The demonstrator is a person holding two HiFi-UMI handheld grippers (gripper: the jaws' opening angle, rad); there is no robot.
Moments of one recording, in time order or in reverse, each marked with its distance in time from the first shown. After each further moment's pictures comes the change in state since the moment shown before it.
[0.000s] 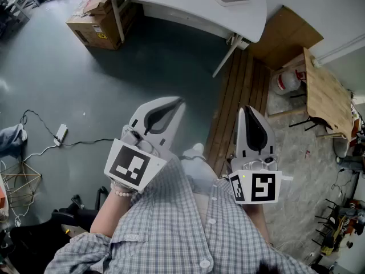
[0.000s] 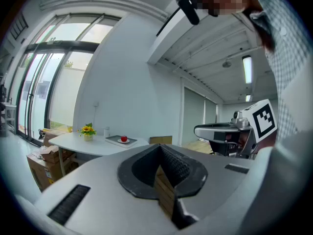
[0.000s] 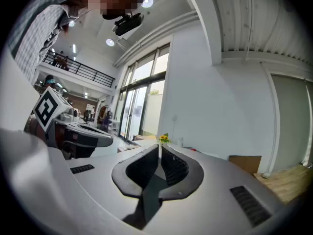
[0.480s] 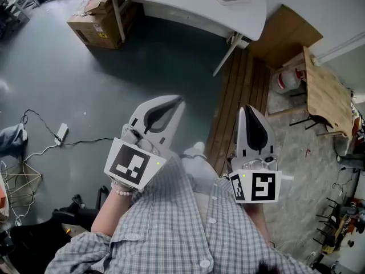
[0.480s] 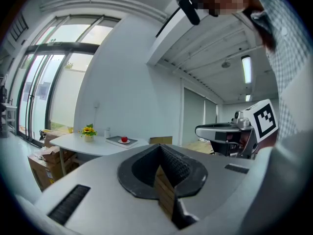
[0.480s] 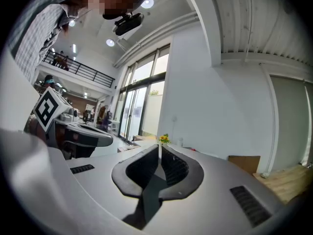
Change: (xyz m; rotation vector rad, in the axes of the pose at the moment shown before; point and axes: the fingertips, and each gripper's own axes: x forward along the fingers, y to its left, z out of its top) left arm -0.011 -0.006 0.000 0.003 -0.011 0.006; right arm -0.012 0.006 0.001 -0.004 -0.007 -0.004
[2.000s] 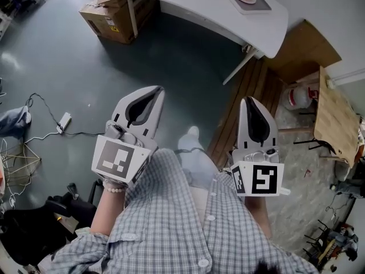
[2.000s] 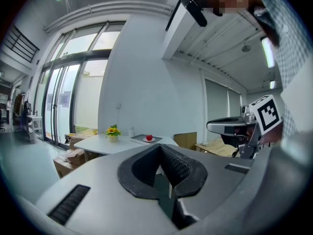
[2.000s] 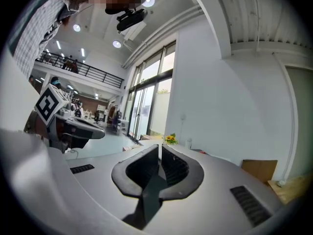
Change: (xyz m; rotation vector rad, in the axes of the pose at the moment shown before) left arm 0.040 0.094 0.002 0.040 0.027 0.268; right arm 0.107 -0.038 -0.016 -0.021 0.000 0.140
